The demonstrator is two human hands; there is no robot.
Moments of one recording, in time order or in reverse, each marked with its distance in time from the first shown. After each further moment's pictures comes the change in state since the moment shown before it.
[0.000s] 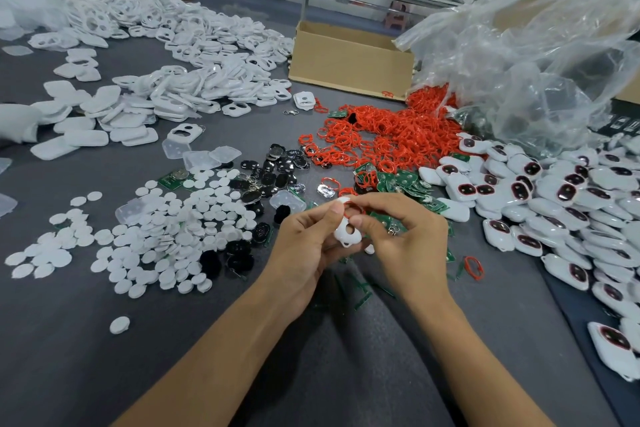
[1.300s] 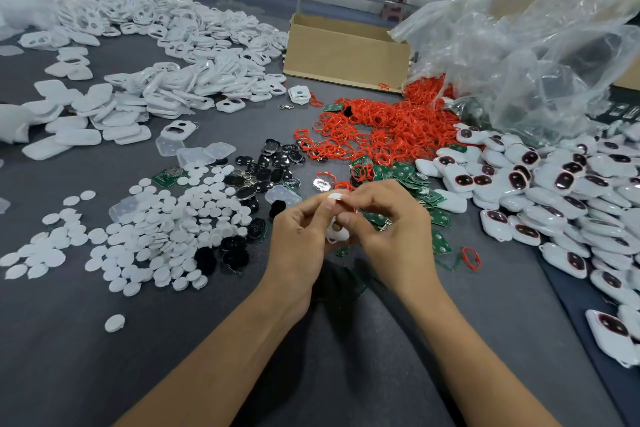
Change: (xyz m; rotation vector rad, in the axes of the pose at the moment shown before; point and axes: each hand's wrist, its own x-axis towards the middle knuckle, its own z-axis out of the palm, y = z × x) left_hand 0.000 -0.011 0.005 0.167 0.146 0.136; right_hand -0.001 0.002 0.006 0.008 -0.033 0.043
